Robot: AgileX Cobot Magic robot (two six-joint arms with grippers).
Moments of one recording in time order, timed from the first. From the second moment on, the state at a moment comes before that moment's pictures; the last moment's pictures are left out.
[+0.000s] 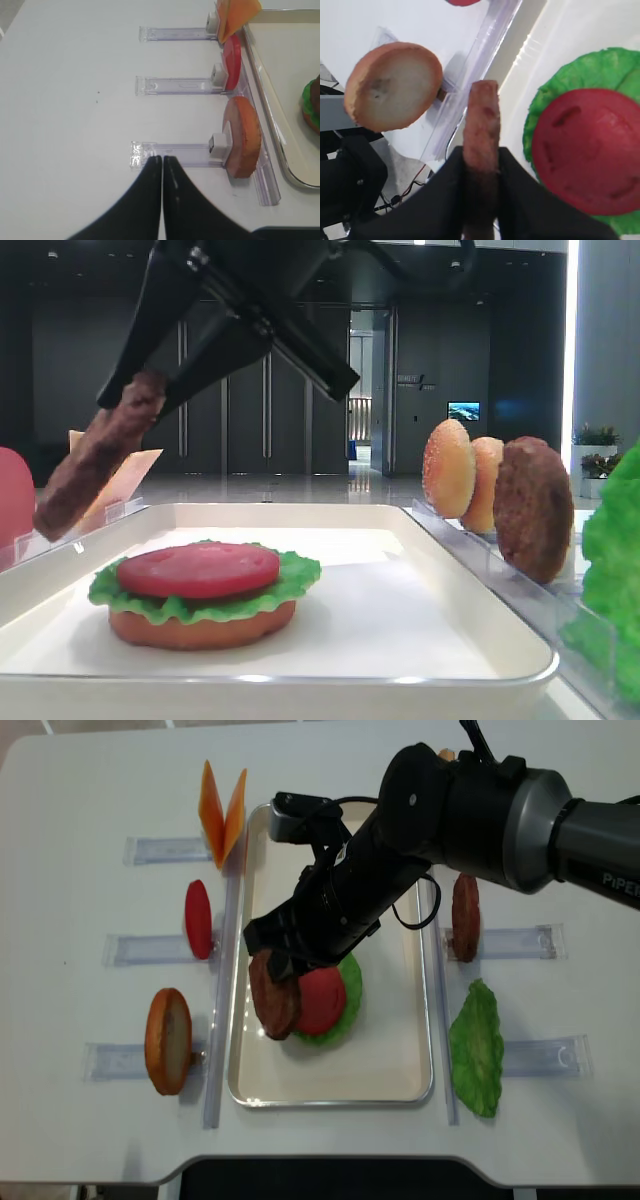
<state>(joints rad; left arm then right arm) -0.03 -0.02 -0.47 0.09 1.11 -0.07 0.76 1.87 -1.32 0.80 0.76 -0.23</state>
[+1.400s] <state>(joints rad) -0.03 -0.02 -0.47 0.09 1.11 -0.07 0.67 1.91 -1.32 0.83 0.83 -0.26</state>
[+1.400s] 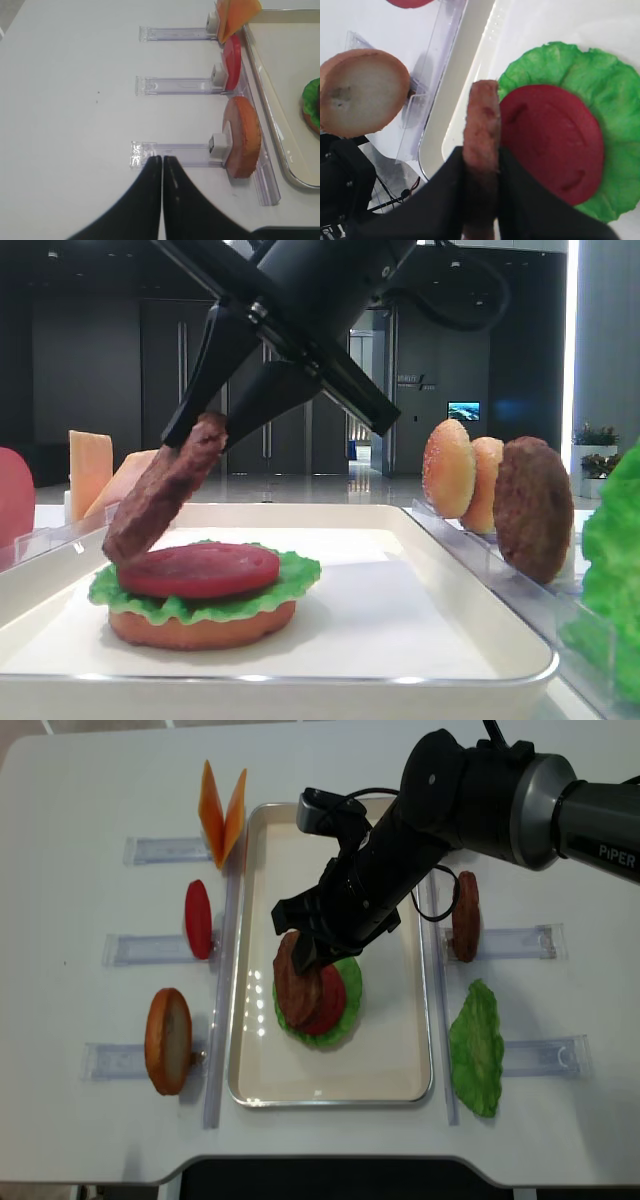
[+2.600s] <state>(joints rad) -0.03 -0.02 -0.47 0.09 1.11 -0.07 0.67 1.91 -1.32 0.83 0.83 -0.29</state>
